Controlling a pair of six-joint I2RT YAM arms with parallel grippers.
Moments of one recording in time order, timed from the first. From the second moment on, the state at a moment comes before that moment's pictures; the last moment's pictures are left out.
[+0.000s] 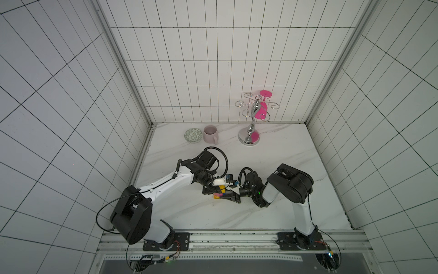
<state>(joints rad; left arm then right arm) -0.63 1.45 0.99 -0.78 0.47 0.90 0.75 2.07 0.55 1.22 -0.81 -0.28</state>
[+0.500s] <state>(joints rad) -0.63 1.44 0.95 -0.72 0.47 0.89 0.75 2.07 0.55 1.22 -0.81 -0.28</state>
